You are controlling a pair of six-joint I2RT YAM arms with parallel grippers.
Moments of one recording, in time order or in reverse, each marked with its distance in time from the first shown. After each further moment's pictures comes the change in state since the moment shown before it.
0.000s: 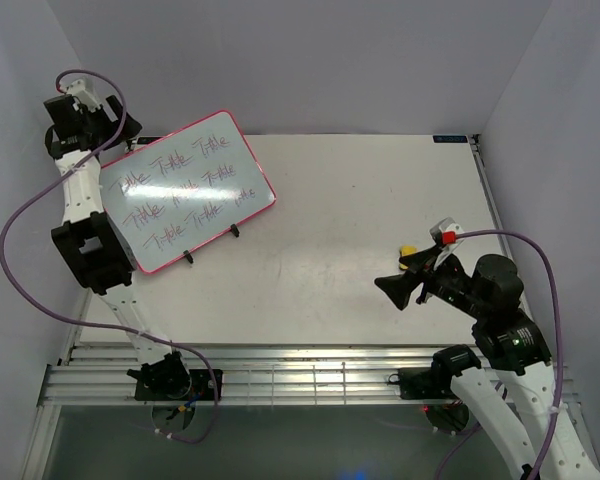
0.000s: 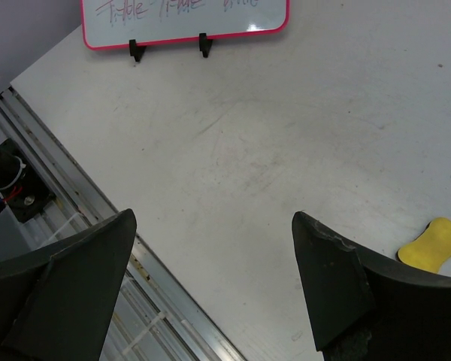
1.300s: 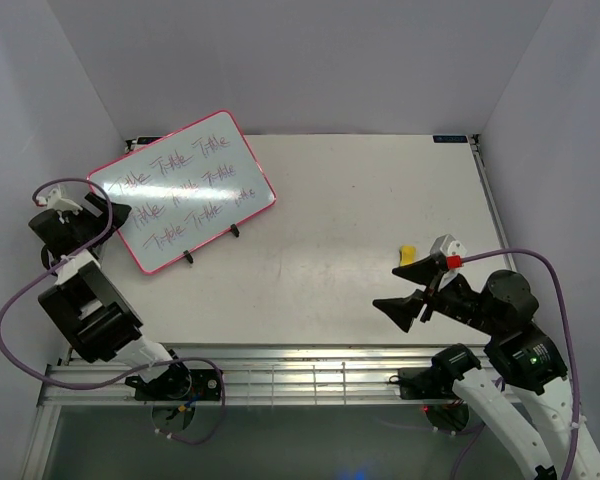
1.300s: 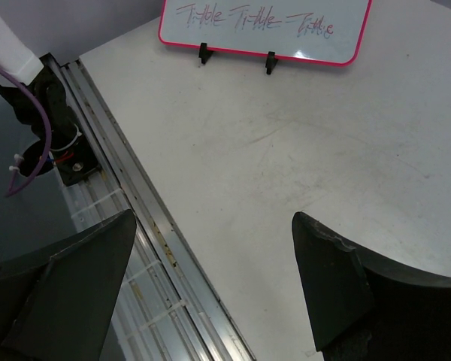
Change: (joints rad) left arm 0.314 -0.579 -1.210 0.629 0.208 -0.184; right arm 0.146 -0.094 0.039 -0.039 -0.045 -0.051
